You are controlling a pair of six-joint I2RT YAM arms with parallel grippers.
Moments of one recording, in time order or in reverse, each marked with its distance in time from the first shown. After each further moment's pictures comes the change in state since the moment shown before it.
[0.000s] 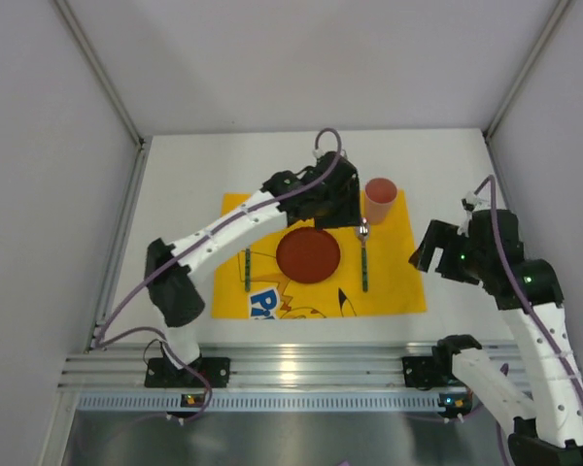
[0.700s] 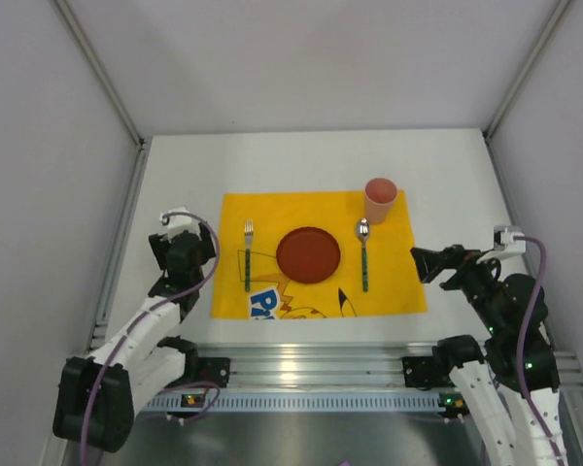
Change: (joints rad) left arm 0.602 -1.027 -1.524 0.945 -0.570 0.711; right arm 0.000 -0.568 -0.342 0.566 -0.084 0.035
